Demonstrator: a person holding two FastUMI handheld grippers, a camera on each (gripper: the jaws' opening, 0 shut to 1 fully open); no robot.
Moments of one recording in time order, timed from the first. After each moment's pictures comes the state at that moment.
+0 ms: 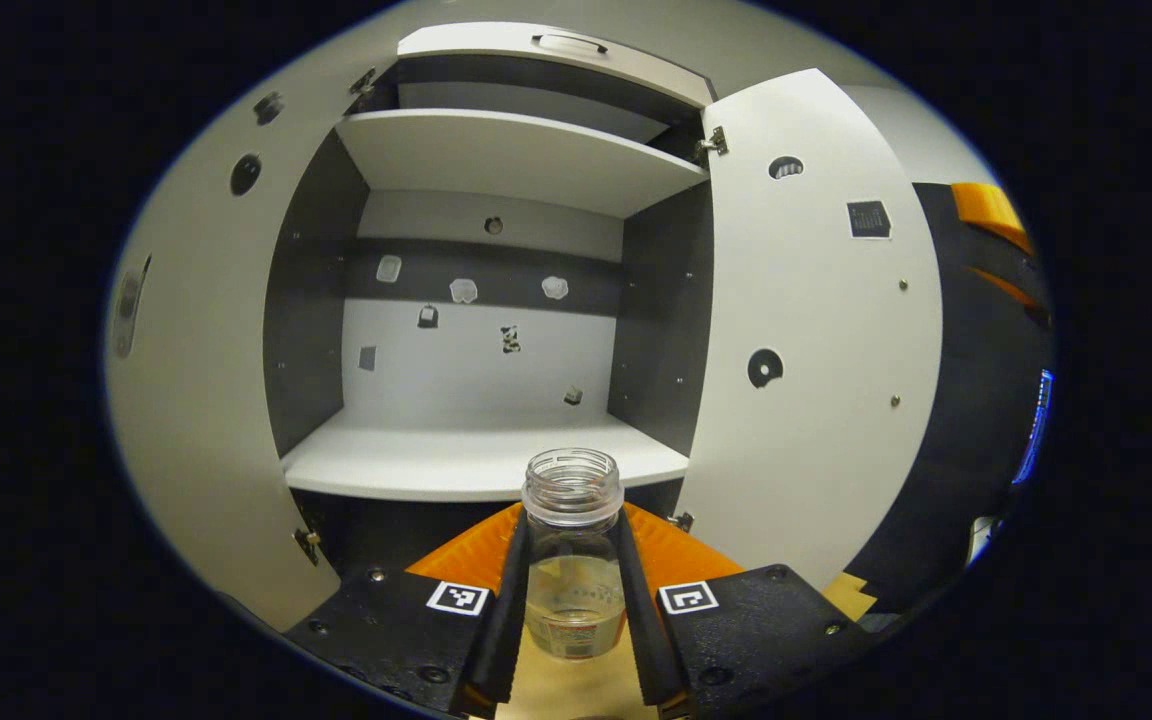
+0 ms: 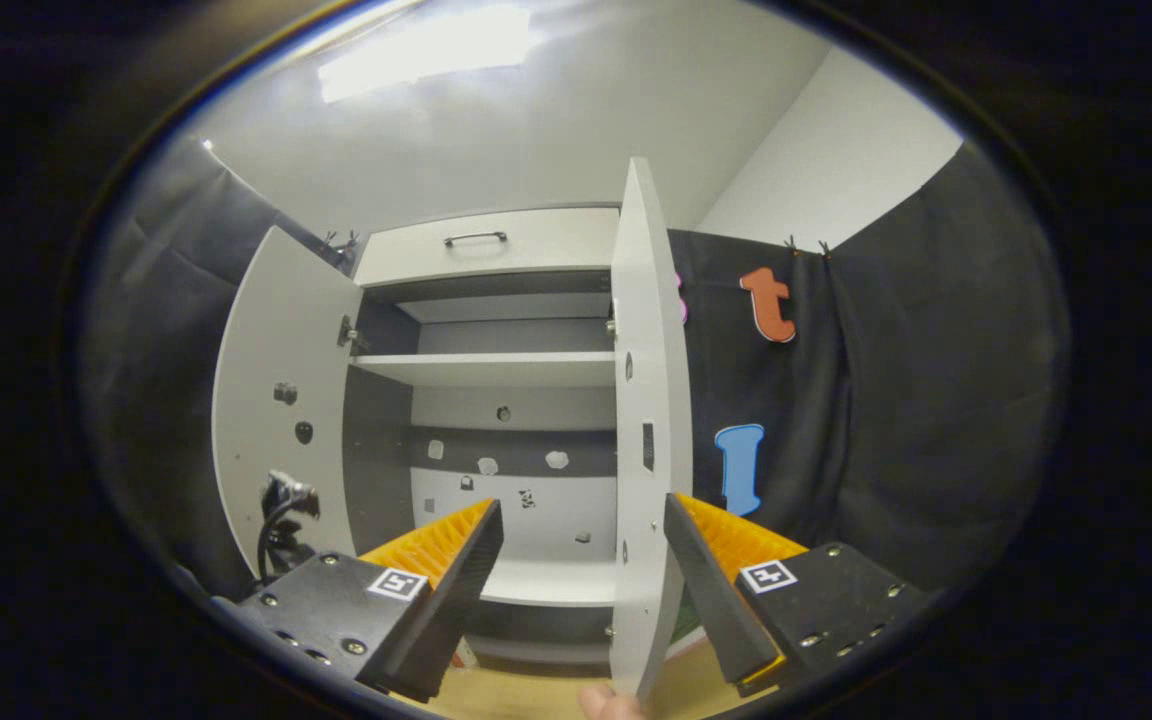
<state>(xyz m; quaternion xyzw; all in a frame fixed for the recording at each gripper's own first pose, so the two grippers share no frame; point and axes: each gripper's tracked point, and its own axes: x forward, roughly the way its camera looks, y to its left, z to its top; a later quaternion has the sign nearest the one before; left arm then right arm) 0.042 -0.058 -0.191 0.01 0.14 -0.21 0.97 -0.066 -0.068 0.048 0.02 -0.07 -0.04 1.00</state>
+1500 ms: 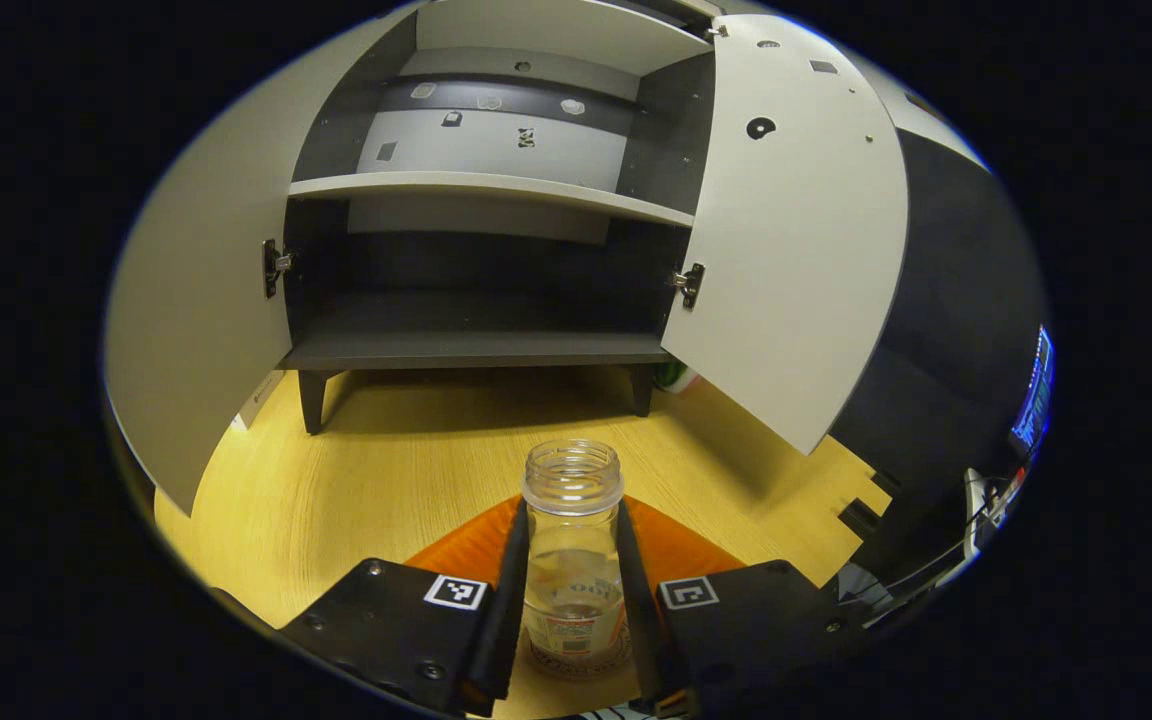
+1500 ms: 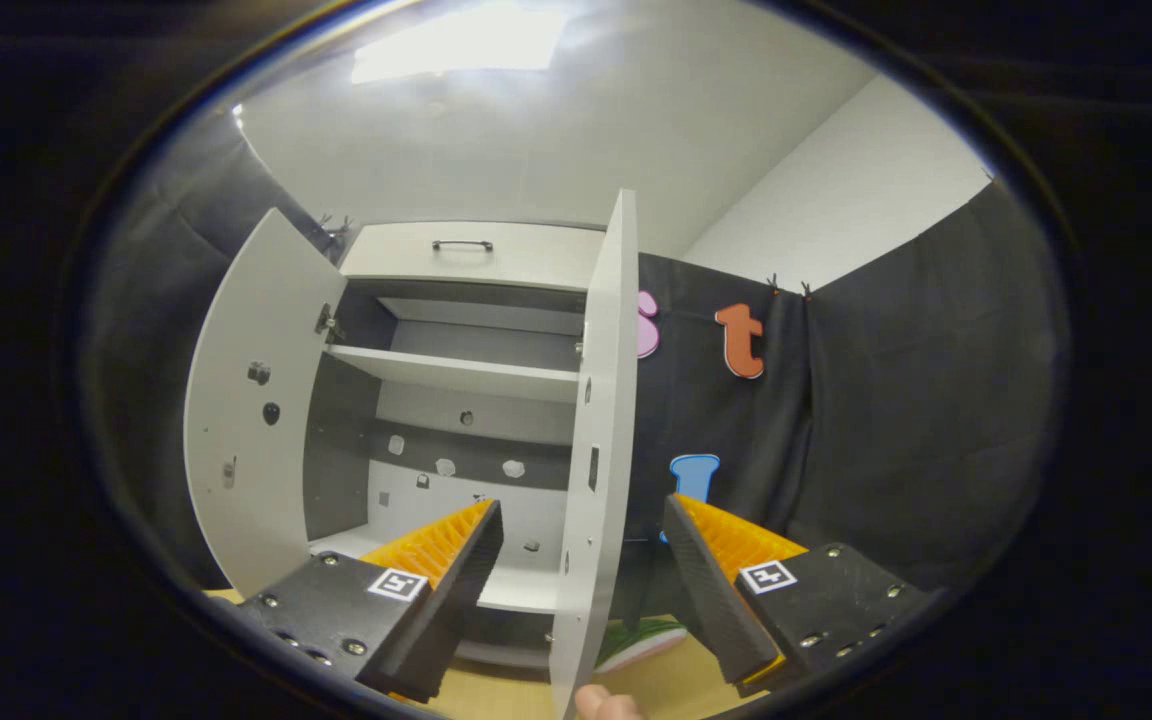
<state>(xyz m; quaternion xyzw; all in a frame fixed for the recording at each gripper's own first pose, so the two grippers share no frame) -0.067 -0.018 -0.401 0.02 0.30 -0.20 0.93 -0.082 -0.096 0.060 -0.04 -0.08 -0.09 0.99</state>
